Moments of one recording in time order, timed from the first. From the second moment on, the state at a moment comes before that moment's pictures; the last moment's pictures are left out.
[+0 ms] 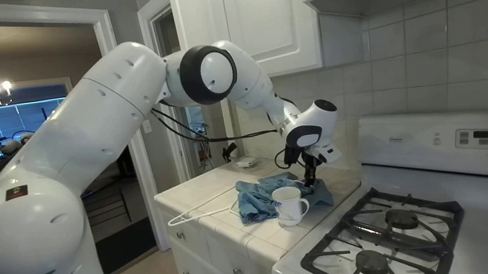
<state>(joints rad) -0.14 0.84 0.03 -1.44 0.65 2.42 0.52</state>
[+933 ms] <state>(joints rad) -0.14 0.89 0.04 -1.38 0.65 2.38 0.53</state>
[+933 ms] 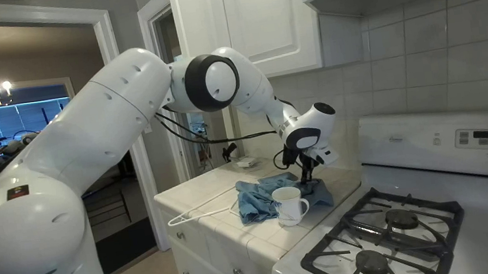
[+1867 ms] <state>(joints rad) -0.07 0.72 0.14 -1.65 0.83 2.91 0.46</state>
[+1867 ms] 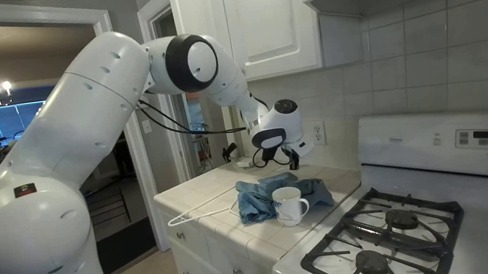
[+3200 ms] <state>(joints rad) 0.74 0.30 -0.81 -2.39 0.21 3.14 1.13</state>
